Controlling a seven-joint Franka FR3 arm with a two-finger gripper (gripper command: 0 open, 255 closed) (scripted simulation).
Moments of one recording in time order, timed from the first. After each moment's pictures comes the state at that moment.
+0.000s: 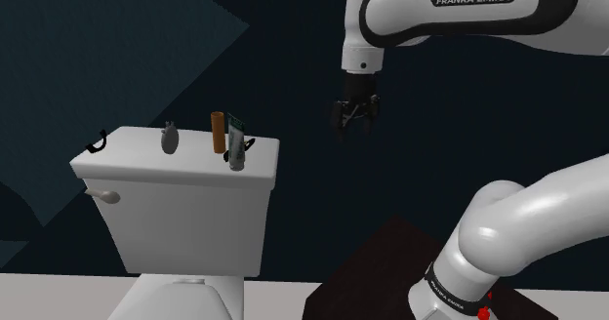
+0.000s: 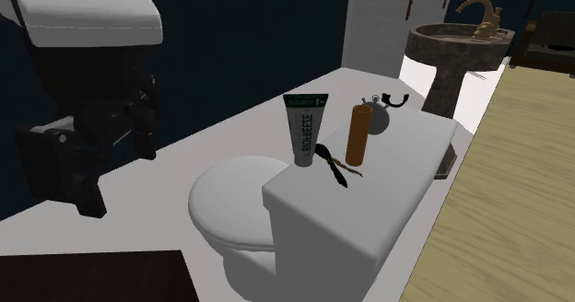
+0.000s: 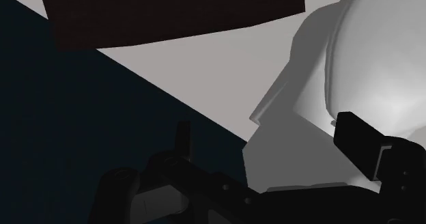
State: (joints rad) arm 0.02 -0.59 0.11 -2.30 0.08 1.57 0.23
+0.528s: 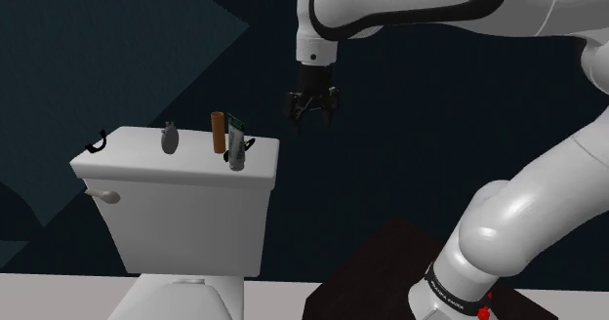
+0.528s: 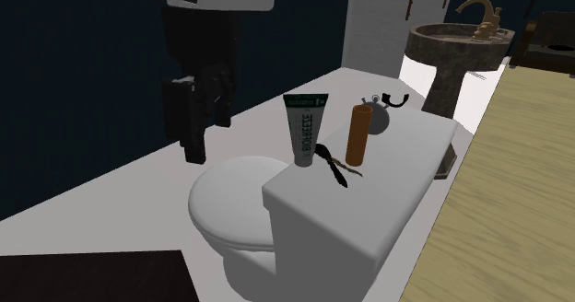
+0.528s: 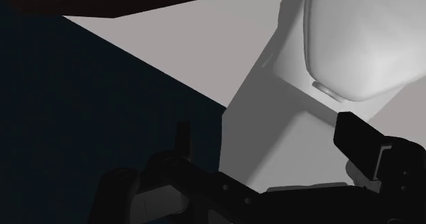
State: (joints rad) arm 0.04 -0.33 0.23 -2.08 0.08 1.66 0.41
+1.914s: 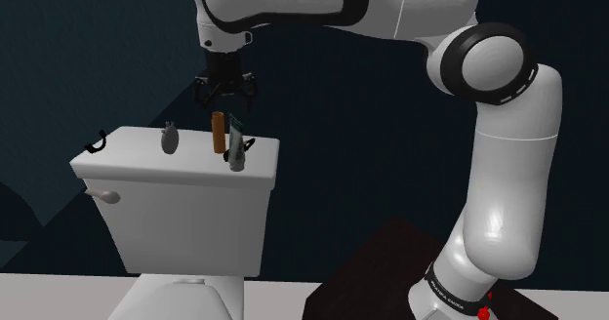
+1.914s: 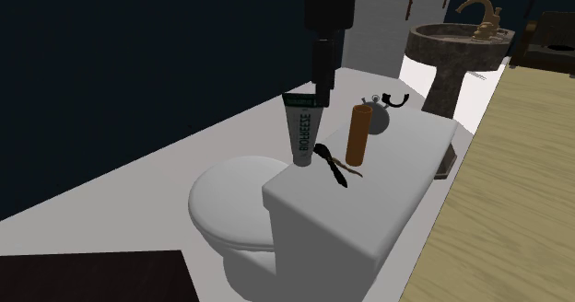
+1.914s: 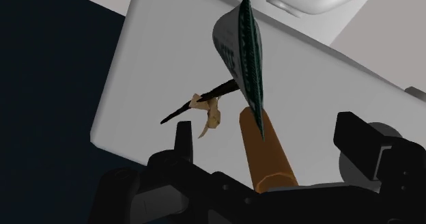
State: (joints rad) arm 0.16 0.30 0.37 -1.35 -0.18 1.62 0.80
